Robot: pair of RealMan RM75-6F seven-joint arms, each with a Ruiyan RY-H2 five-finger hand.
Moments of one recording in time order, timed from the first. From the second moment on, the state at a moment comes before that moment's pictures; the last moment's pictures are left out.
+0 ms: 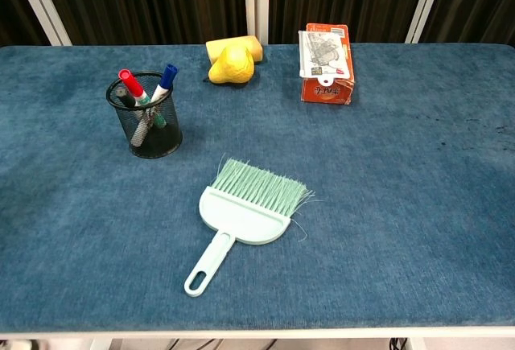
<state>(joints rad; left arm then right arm) -0.23 -1.14 -0.01 -1.64 1.61 1.42 0.08 -0.06 -1.05 0.05 -1.54 -1.52 1.59 0.10</state>
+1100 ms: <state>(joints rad) -0.89 -1.43 -0.36 -2.03 0.55 1.26 0.96 -0.06 -1.00 0.06 -1.62 -1.48 1.56 0.07</state>
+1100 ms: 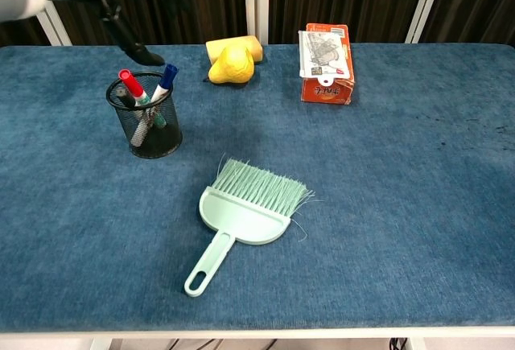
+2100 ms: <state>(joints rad) -1.01 -1.55 -0.27 -1.76 0.43 1.26 0.96 -0.05 -1.01 0.06 -1.58 -1.44 1.53 0.11</state>
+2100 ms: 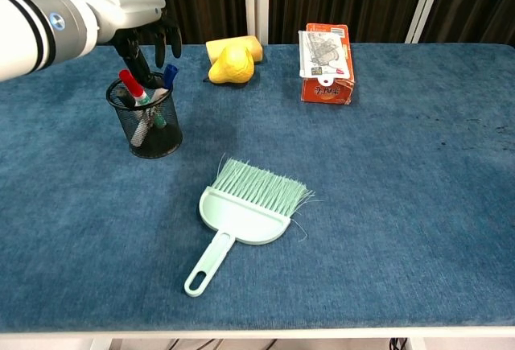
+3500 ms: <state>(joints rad) -1.03 -1.59 -0.25 -1.70 0.42 1.25 0.95 -0.05 -1.02 0.07 -1.57 -1.41 1.49 0.12</state>
